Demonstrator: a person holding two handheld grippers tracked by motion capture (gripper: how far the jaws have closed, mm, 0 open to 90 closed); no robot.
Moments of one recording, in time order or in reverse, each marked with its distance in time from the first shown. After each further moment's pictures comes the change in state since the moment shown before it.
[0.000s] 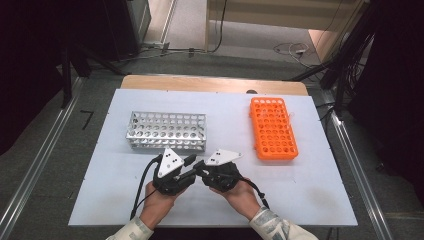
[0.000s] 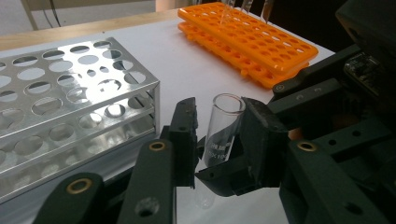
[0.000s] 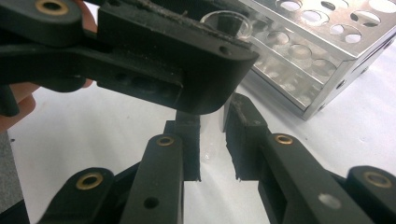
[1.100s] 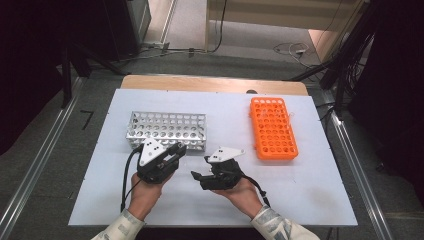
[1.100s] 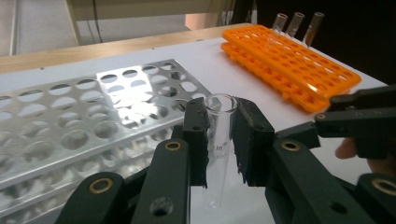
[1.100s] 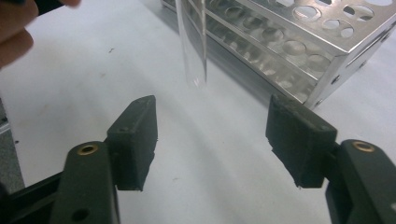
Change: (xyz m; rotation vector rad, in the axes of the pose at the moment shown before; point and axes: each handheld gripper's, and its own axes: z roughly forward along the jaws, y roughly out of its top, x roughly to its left) left arm 0.040 0.016 -0.020 -0.057 0.124 -0.064; right arm -0.008 0.001 -0.002 0.012 0.015 0.033
